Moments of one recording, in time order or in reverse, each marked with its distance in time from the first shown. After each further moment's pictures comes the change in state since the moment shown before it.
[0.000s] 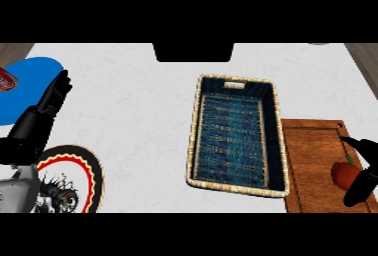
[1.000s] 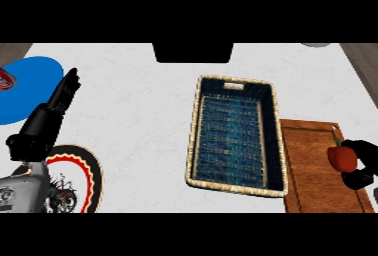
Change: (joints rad) left arm -0.027 -0.060 0.005 0.000 -0.057 -0.016 0.014; right arm -0.013 0.056 -0.045 0.138 0.212 -0.102 -0.205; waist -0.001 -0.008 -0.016
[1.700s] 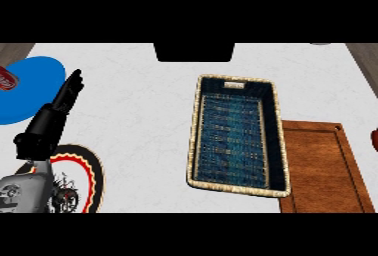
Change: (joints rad) left arm -0.008 -0.010 0.002 0.040 -0.011 -0.001 -0.027; right arm -0.092 -0.235 -0.058 0.127 0.101 -0.287 -0.588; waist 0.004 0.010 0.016
